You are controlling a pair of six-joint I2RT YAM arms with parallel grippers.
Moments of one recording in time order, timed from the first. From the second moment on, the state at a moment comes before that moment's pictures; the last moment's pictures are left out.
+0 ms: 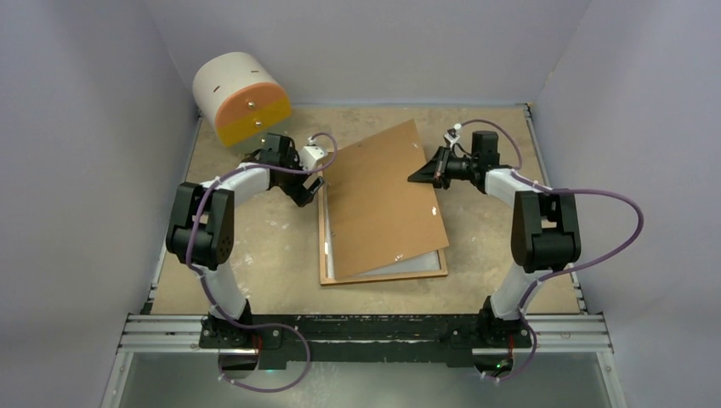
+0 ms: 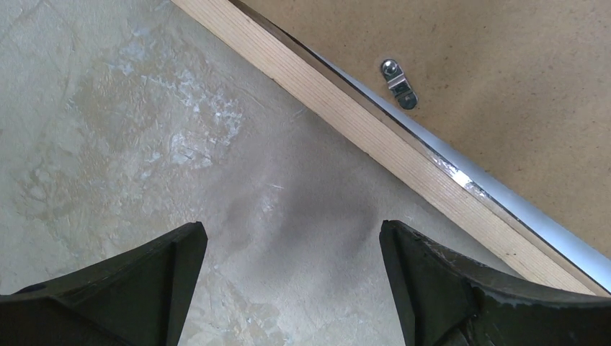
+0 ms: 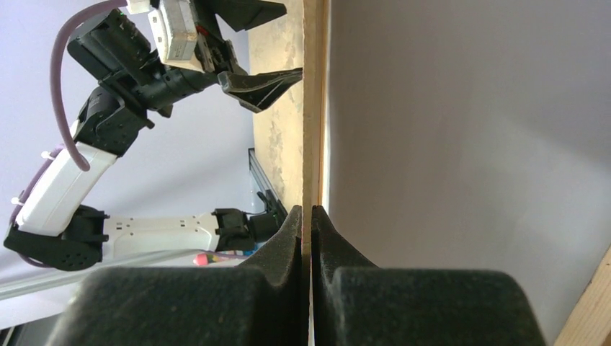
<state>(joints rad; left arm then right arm) -0.21 1.83 1.16 -0.30 0.28 0.56 0.05 1.77 1.06 -0.01 -1.05 0.75</state>
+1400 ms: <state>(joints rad) -0.21 1.85 1.14 -0.27 0.31 0.55 0.05 1.81 0.99 0.11 -1.04 0.79</state>
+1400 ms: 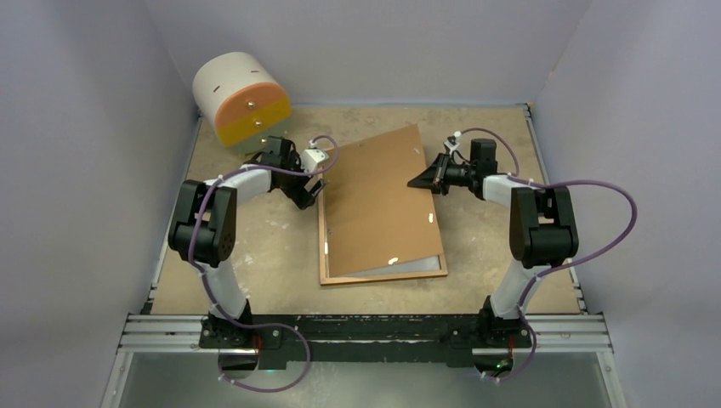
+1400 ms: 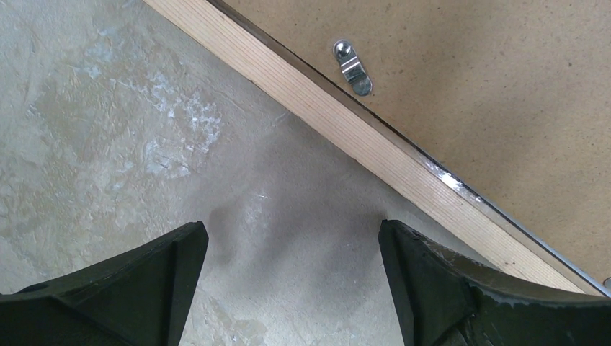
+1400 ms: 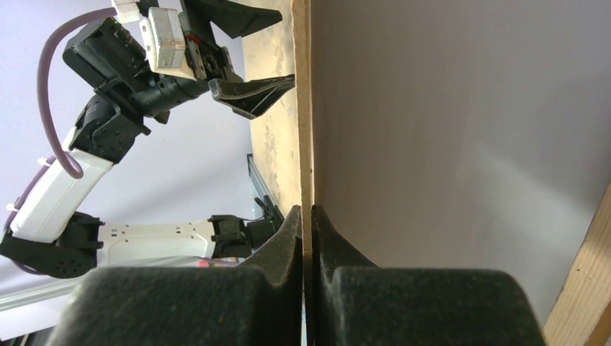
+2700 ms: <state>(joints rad) -0.20 1.86 1.14 -0.27 0.32 0.56 0.11 1.79 0.94 0.18 -0.98 0.81</state>
